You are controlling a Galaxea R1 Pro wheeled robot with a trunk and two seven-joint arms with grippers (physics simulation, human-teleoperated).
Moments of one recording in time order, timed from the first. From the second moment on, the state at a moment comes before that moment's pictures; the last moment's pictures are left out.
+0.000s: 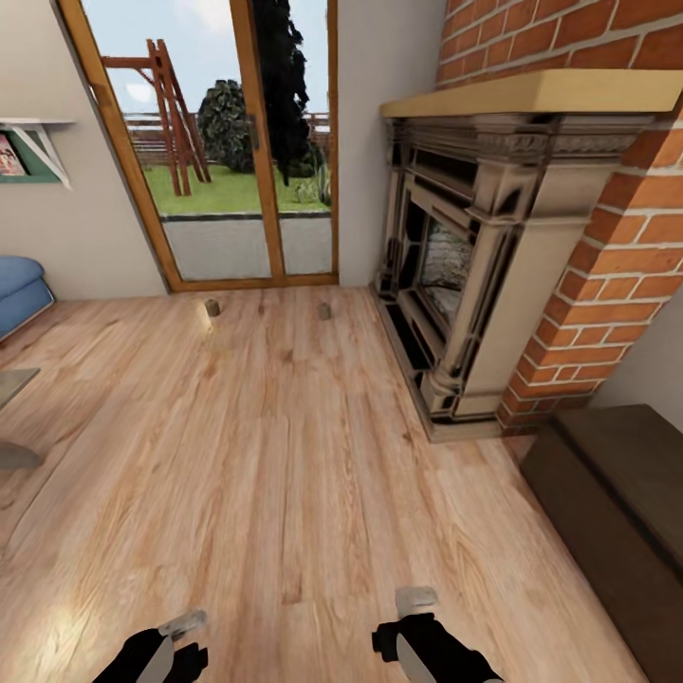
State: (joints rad) left arm -0.43 0.07 0.15 -0.42 0.27 0.49 0.18; right arm -0.50 0.16 0.36 -0.38 -0.29 0.38 -0.25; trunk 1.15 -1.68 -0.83
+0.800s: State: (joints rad) left arm -0.43 0.07 0.15 -0.42 0.27 0.45 0.16; right arm -0.50 0.16 0.35 -0.38 -0.30 0.38 -0.25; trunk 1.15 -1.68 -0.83
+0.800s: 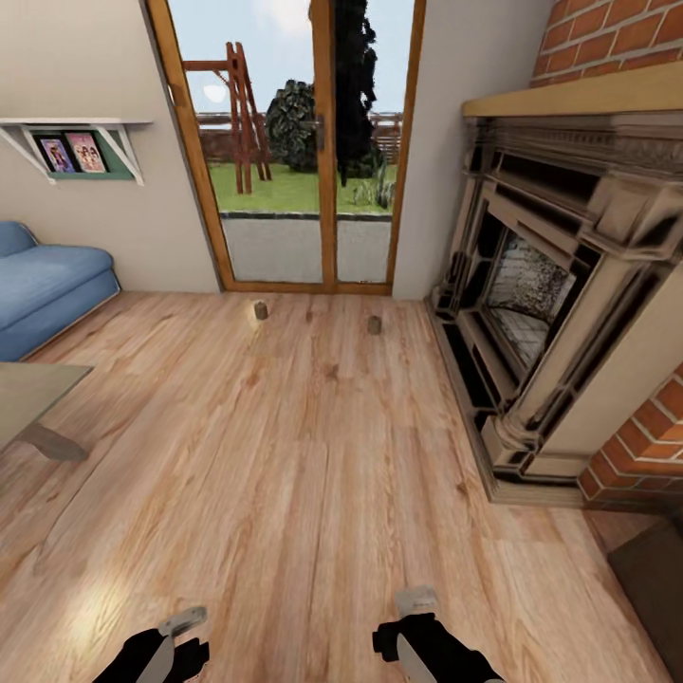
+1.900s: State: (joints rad) left arm -0.43 0.07 0.15 -0.42 0.27 0.45 0.14; right arm -0.50 0.16 0.35 -0.37 -0.30 0.35 -0.25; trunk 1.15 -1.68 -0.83
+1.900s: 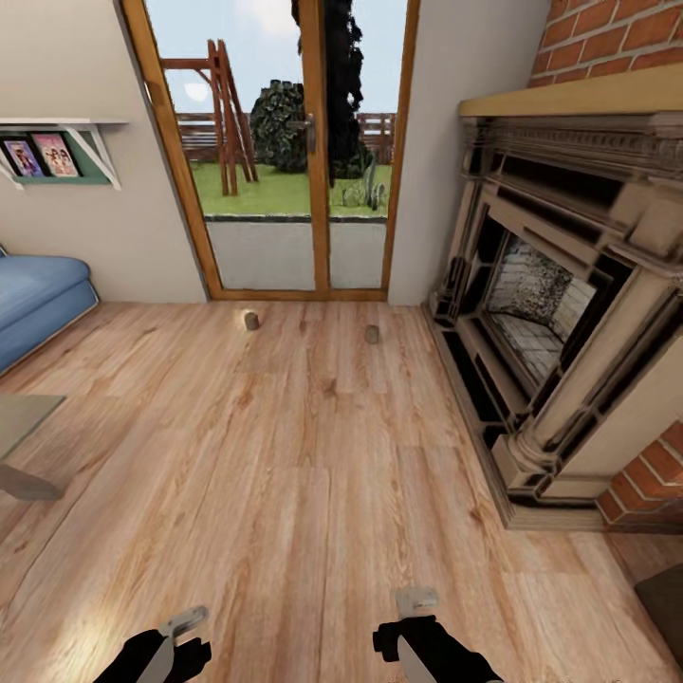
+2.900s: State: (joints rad) left arm -0.42 0.07 0.15 -0.42 0.27 0.43 0.14; right arm -0.50 0.16 0.35 -0.37 -0.30 0.35 -0.25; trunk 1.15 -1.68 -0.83
